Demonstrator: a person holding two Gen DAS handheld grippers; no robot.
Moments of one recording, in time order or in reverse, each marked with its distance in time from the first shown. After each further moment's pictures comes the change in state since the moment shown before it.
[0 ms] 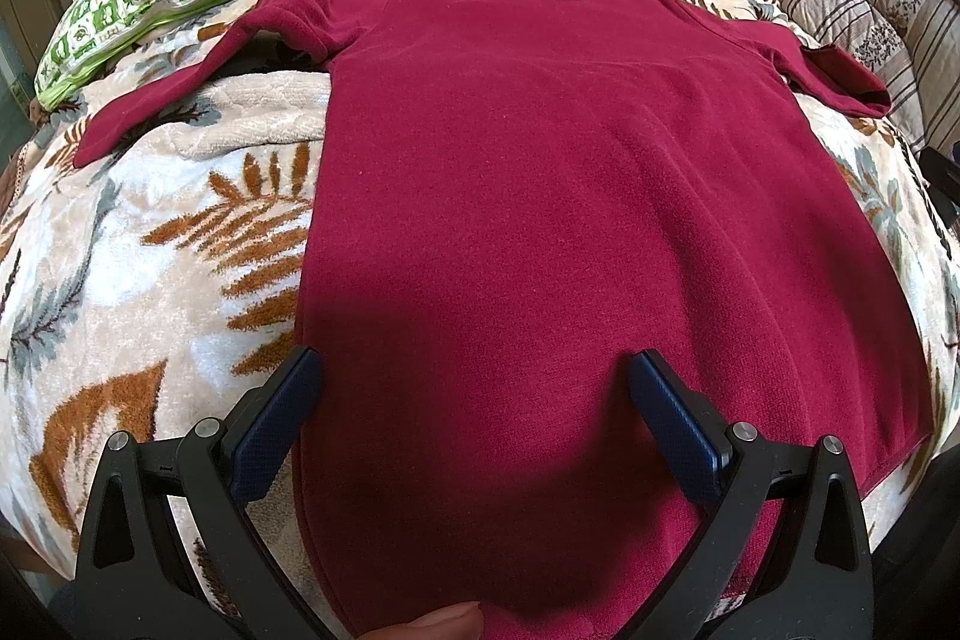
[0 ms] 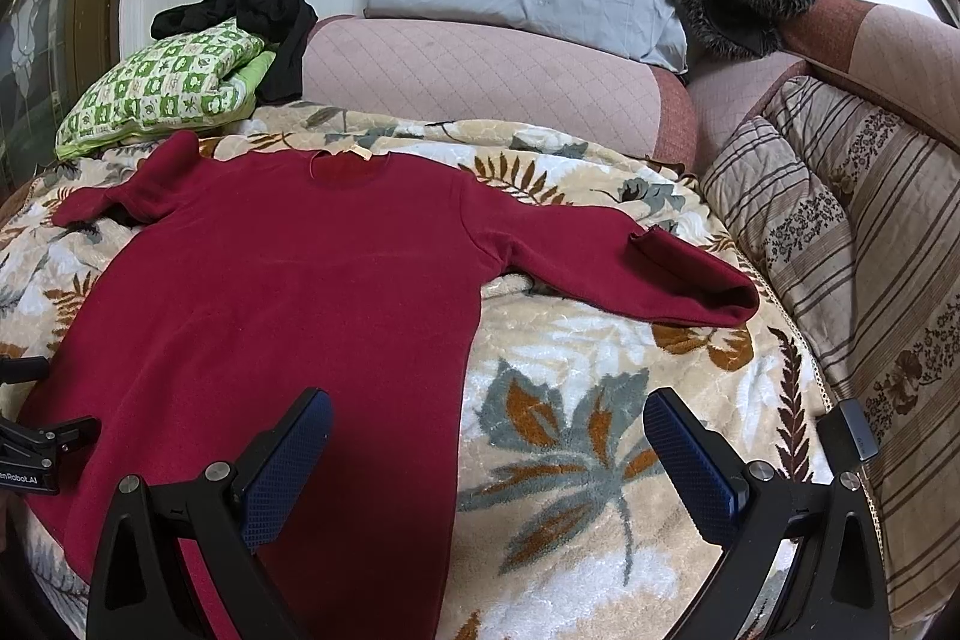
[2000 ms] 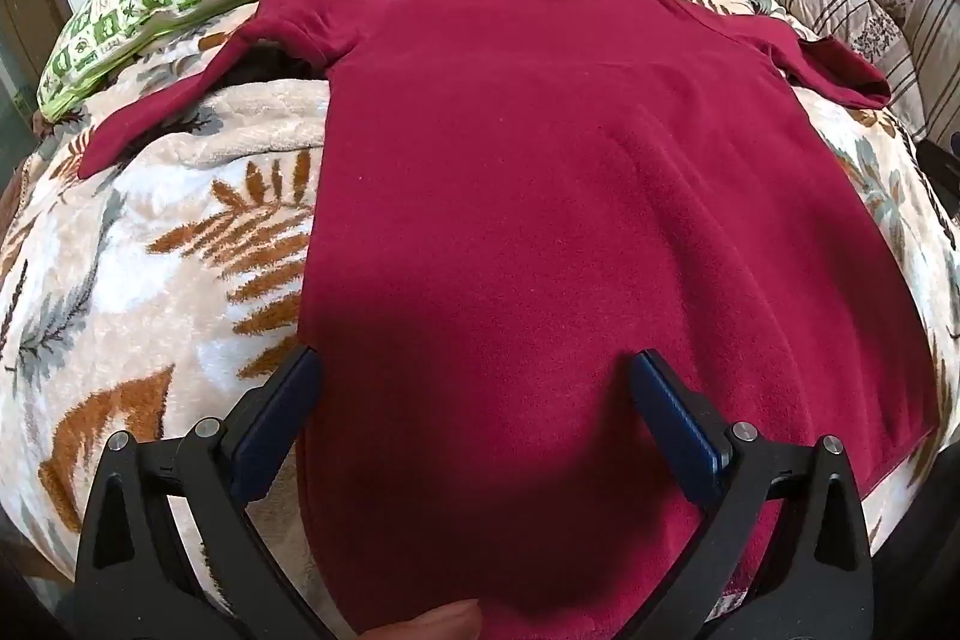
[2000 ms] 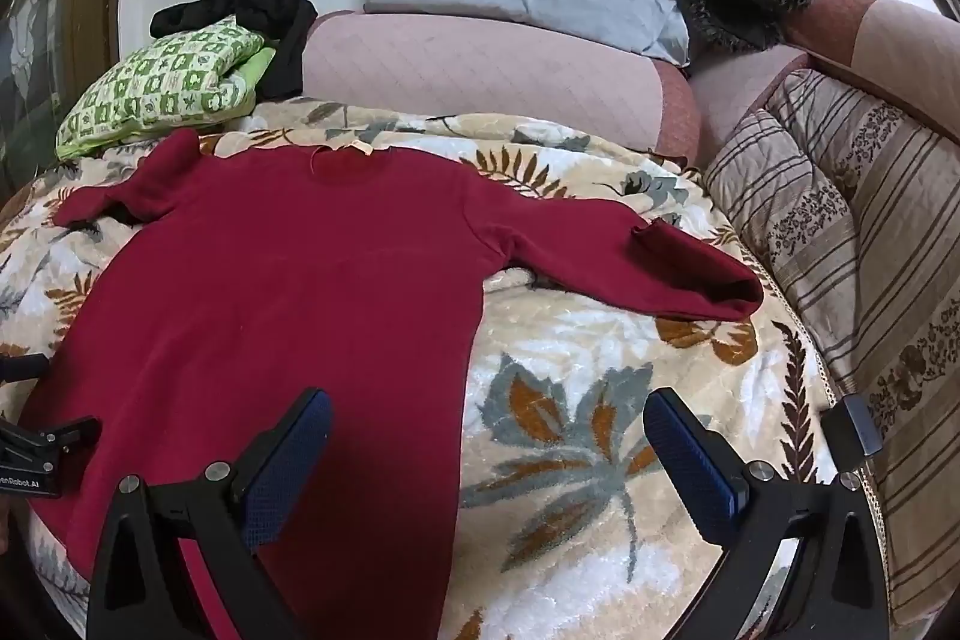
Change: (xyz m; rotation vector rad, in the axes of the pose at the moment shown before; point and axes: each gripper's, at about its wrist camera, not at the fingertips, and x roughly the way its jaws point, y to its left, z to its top) left arm -0.001 -0.004 -0.002 0.018 -0.006 0.017; right arm 0.002 0.000 -0.001 0.001 0.009 0.006
